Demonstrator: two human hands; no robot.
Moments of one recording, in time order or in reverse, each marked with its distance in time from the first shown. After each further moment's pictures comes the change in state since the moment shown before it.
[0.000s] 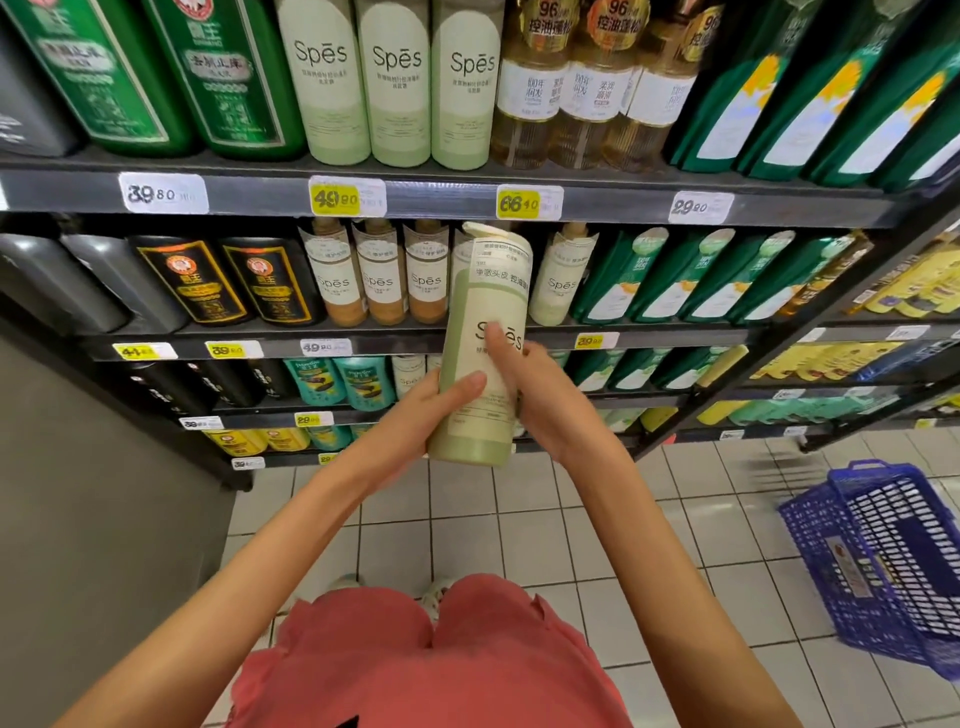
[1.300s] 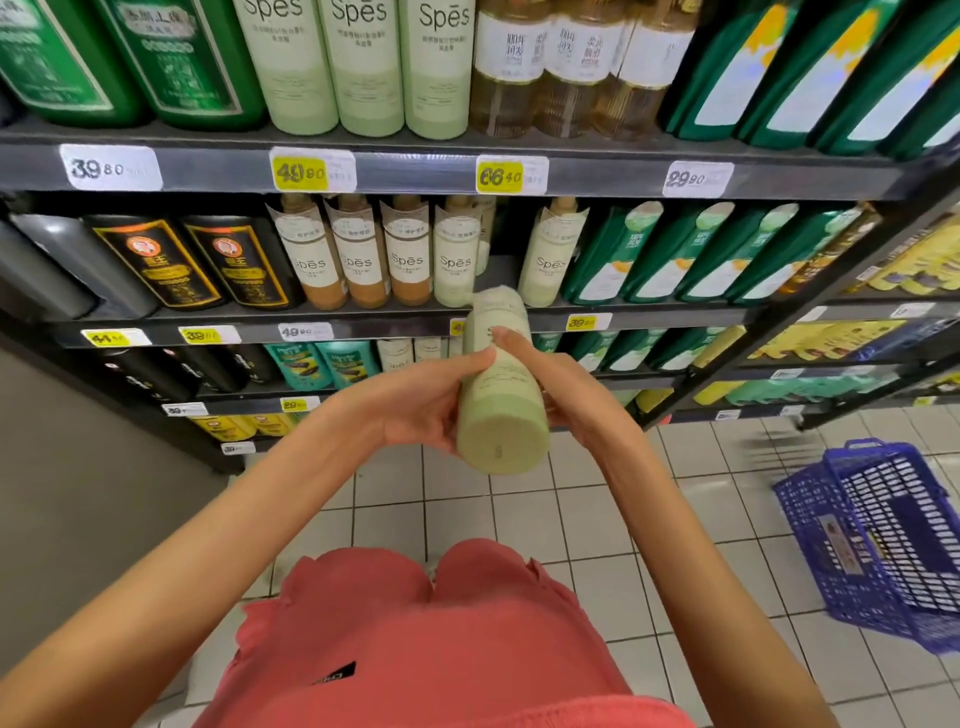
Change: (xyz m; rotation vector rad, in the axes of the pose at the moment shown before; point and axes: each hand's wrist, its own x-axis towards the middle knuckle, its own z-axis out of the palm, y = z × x) left_hand 0.040 0.015 0.014 0.003 -0.079 -0.553; right_hand 0.014 0.008 -0.054 -0.429 0.134 0.189
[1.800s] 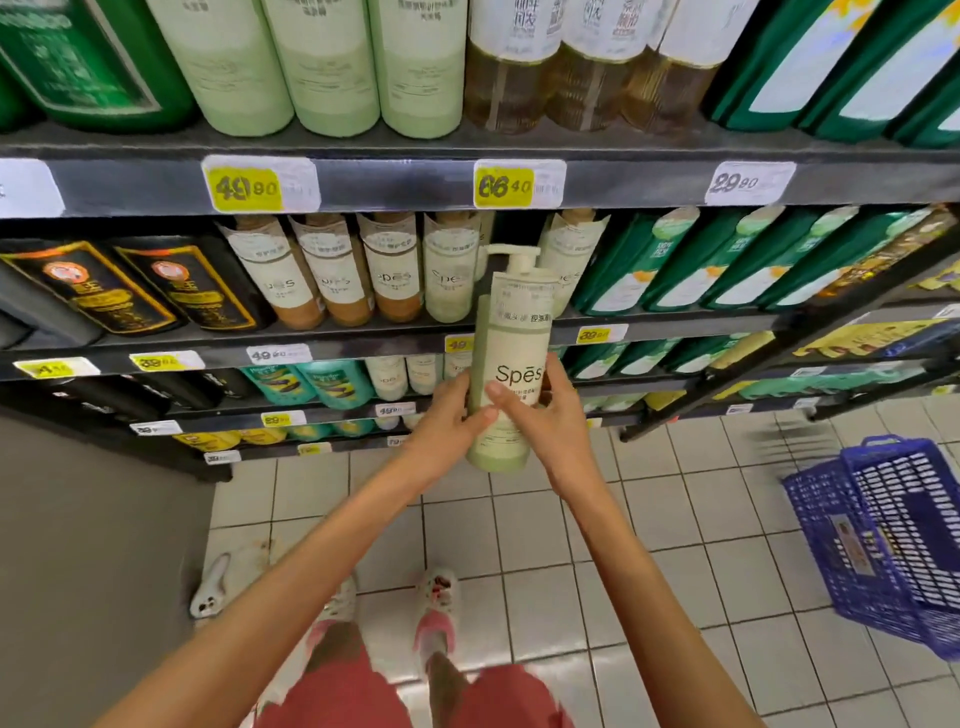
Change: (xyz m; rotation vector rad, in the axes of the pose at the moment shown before) left_hand 0.097 -0.012 -0.030 0.329 0.356 0.366; right_hand 0.077 0.027 0.017 0.148 0.265 -0.364
